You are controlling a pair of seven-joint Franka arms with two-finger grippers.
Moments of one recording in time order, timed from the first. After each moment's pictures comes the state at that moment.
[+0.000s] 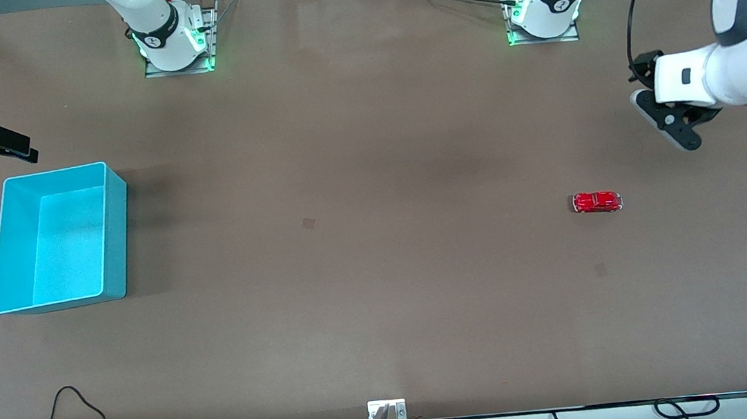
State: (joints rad) left arm 0.04 0.08 -0.04 -1.86 0.07 1.57 0.95; right arm -0.02 -0.02 -0.06 -1.69 -0.01 1.56 -0.03
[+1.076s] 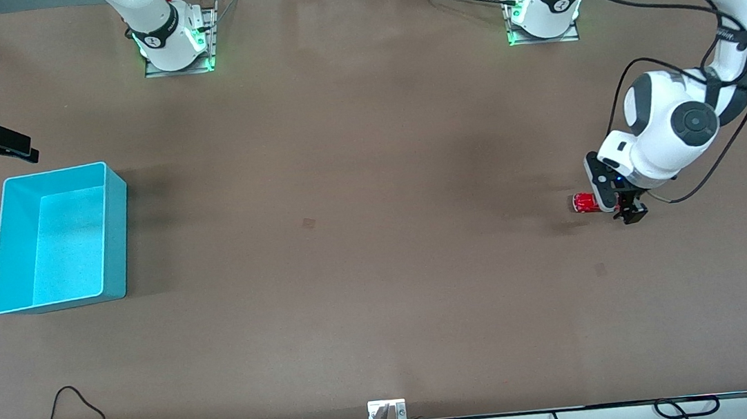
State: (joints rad) left arm 0.06 0.39 -0.05 -2.15 0.13 2.55 1.36; right arm -0.02 -0.02 -0.06 -1.69 -0.01 1.56 -0.03
